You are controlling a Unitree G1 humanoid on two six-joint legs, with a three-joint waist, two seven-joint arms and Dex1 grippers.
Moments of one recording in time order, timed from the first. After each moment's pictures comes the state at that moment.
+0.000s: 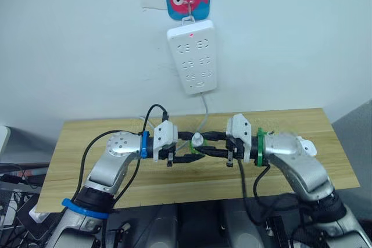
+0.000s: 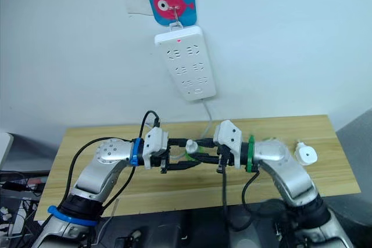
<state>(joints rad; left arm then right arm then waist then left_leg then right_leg) -0.30 0.57 -0.20 -0.09 -0.34 0.06 -1.29 -0.48 -0.46 0.31 -0.22 0.38 0.41 1.17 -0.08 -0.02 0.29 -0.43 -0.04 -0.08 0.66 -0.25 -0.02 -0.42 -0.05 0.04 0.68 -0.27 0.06</state>
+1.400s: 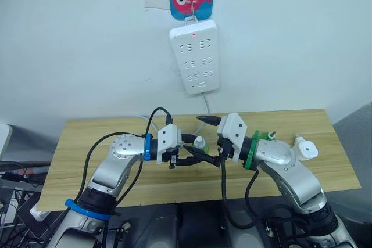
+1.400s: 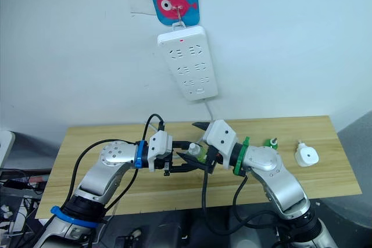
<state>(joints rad) -0.34 0.52 -0.23 -0.03 -0.28 0.06 -1.17 -0.29 -0.37 0.31 -0.48 0.18 0.47 0.67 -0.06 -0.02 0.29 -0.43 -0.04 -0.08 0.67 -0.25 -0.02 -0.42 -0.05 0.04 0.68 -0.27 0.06</state>
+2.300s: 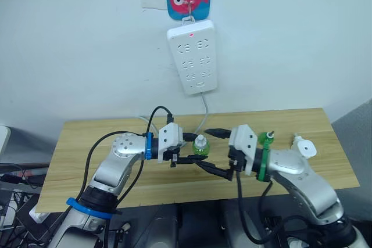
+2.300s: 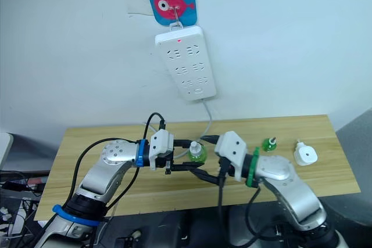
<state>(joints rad) -0.35 0.51 -0.23 -0.03 -0.27 0.06 -1.17 -0.24 -0.41 0.32 -0.52 0.26 0.46 0.70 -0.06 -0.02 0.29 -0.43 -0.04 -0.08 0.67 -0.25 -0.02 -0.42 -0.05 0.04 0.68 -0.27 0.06</state>
